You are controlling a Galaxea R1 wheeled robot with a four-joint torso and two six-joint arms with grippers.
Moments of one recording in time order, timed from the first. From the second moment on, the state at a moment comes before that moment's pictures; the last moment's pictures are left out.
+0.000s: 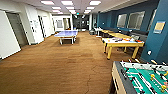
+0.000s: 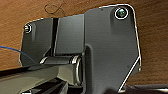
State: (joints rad) left arm 1.47 3.00 -2.68 0.05 -0.03 0.01; right arm -1.55 3.04 -2.75 -0.13 0.10 0.18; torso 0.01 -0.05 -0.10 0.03
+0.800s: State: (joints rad) left arm 1.49 2.99 -2.68 0.05 -0.02 0.01; right arm -1.55 3.05 -2.75 -0.13 0.10 0.18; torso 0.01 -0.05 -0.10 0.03
